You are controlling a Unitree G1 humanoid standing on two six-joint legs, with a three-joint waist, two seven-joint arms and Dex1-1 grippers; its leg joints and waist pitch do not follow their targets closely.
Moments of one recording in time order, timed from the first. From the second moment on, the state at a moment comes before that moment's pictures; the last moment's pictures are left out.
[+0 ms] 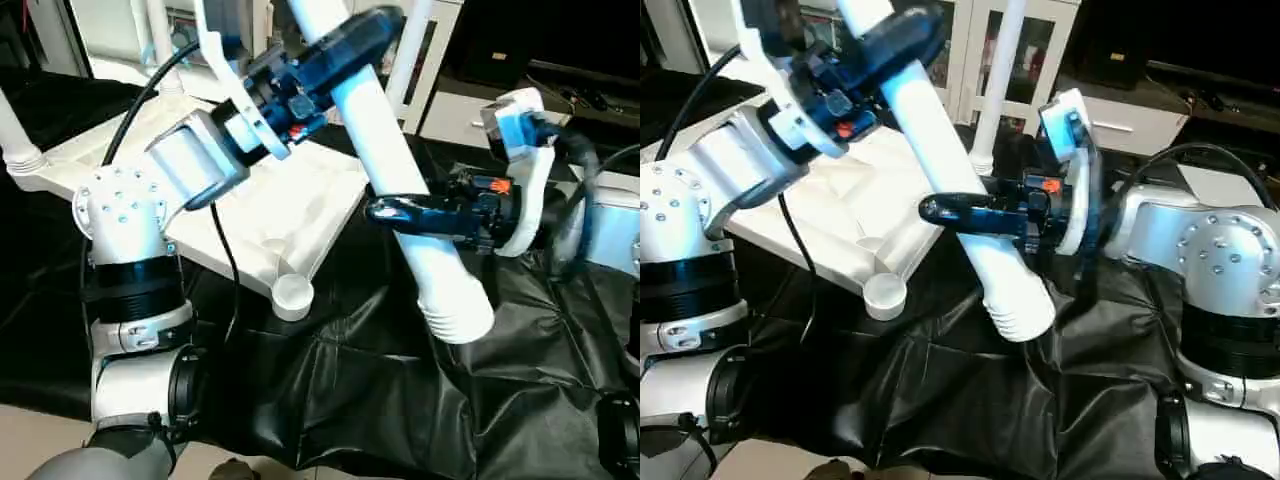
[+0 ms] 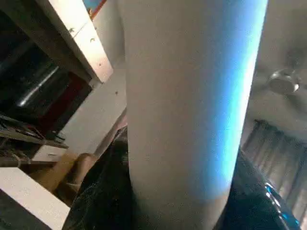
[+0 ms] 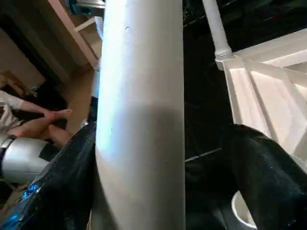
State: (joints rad) left arm -0.91 0.11 0.37 0.06 -1.25 1.07 -0.42; right arm -0.70 -0.50 -0.20 -0.15 1.04 1.31 0.81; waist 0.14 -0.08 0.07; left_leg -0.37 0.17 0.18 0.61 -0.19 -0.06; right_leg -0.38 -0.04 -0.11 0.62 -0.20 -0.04
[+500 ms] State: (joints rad) left arm -0.88 0.36 -0.02 -0.04 -0.90 0.84 -0.94; right arm -0.57 -0.59 0.10 -0.27 0.77 1.00 0.93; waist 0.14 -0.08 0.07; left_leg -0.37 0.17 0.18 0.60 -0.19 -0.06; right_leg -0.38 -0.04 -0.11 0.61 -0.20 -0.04
